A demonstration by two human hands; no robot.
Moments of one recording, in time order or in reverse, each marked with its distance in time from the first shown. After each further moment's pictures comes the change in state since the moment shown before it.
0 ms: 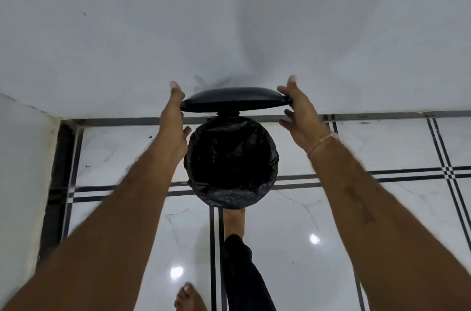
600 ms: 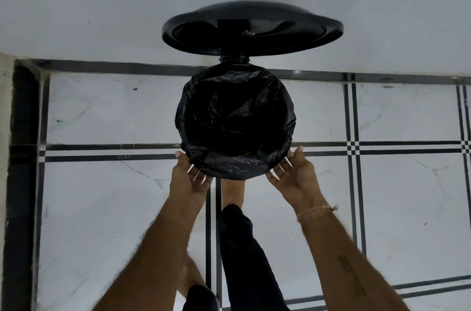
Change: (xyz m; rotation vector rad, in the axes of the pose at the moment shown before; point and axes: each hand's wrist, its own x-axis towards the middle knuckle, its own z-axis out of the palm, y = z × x) left_hand -0.011 -0.224 -0.063 -0.491 0.179 -0.454; right_hand -0.018 0.251 -0.028 0.577 0.183 0.479
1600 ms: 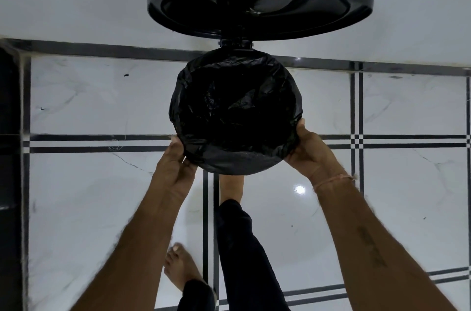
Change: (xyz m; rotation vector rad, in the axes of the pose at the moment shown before) left_hand 0.038 0.018 -0.012 0.033 -0.272 0.146; right_hand 0.037 -0.044 0.020 -0.126 -0.091 0.002
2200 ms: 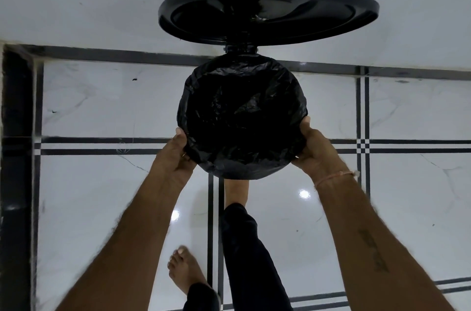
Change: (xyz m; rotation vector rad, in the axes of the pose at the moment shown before) left_hand 0.013 0.030 0.008 0.153 0.093 -0.093; right_hand 0.006 -0.006 0.014 -0.213 0.186 0.001
